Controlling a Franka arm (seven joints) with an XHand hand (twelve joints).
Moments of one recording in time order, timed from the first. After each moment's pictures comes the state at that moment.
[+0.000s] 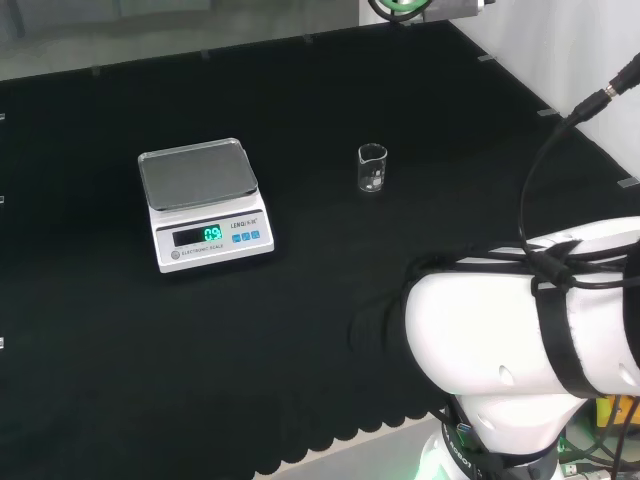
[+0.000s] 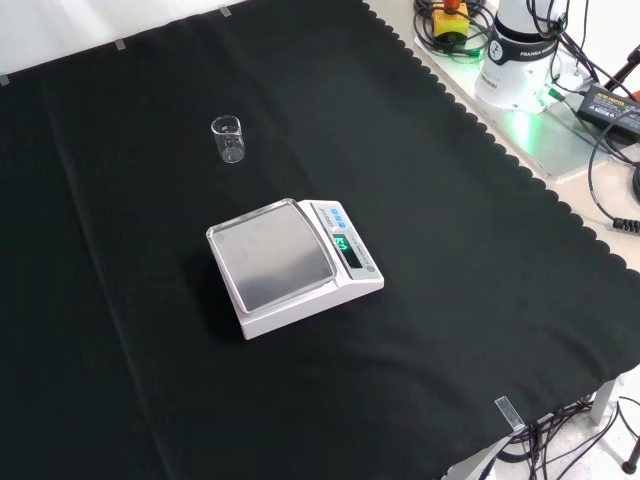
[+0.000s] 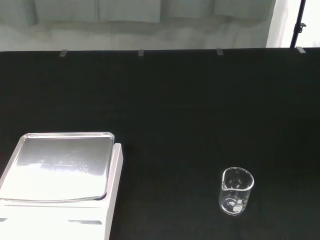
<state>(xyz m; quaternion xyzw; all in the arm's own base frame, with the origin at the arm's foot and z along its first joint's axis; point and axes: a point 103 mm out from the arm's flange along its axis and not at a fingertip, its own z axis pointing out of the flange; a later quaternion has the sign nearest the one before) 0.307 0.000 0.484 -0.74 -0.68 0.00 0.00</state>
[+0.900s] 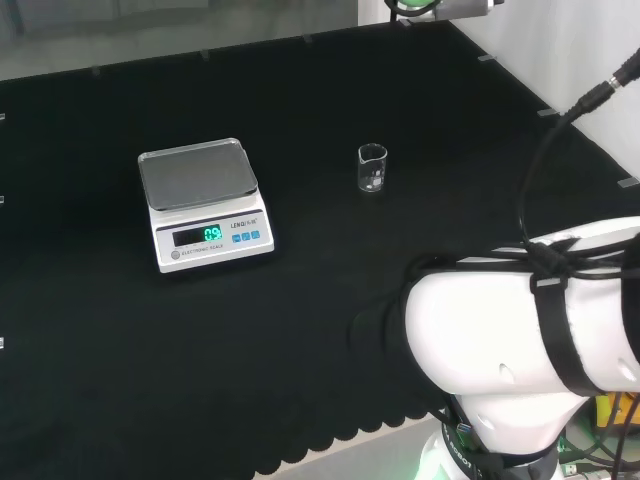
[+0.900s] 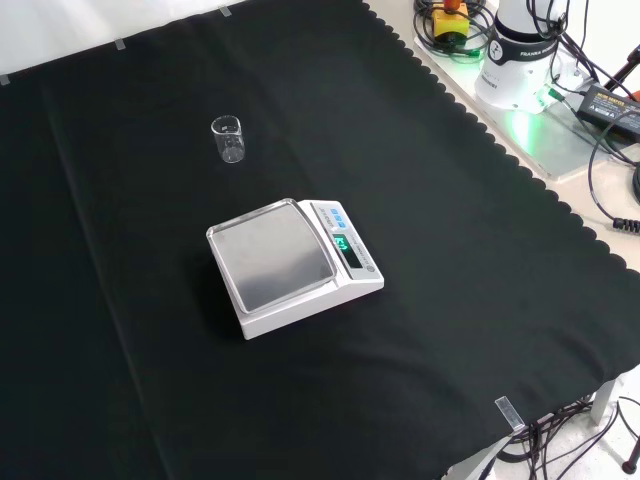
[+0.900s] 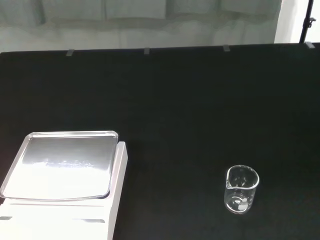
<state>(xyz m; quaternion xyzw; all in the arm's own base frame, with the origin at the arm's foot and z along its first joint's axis) 0.315 -0.014 0.477 -0.73 -0.69 0.00 0.02</state>
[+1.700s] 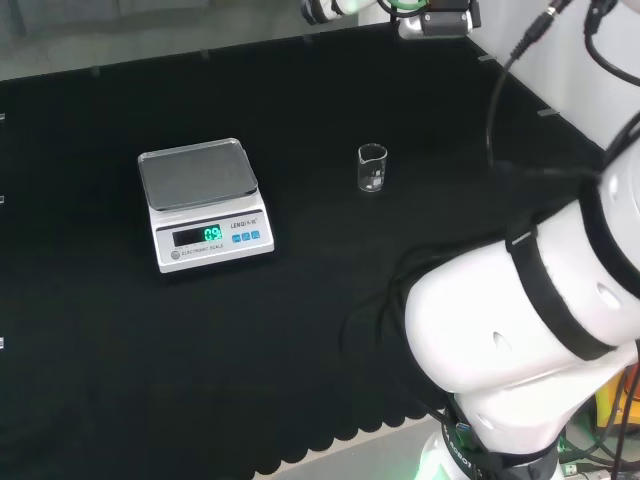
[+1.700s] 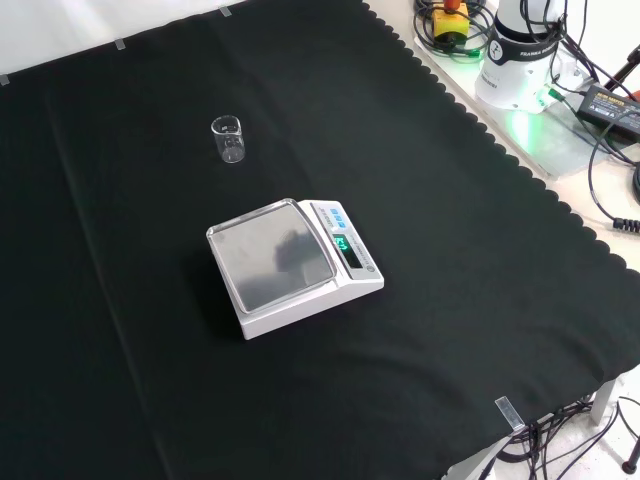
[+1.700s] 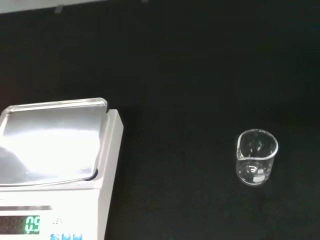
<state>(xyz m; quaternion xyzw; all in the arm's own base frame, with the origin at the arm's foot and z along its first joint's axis) 0.395 -0.052 0.402 -0.72 -0.68 0.02 0.11</state>
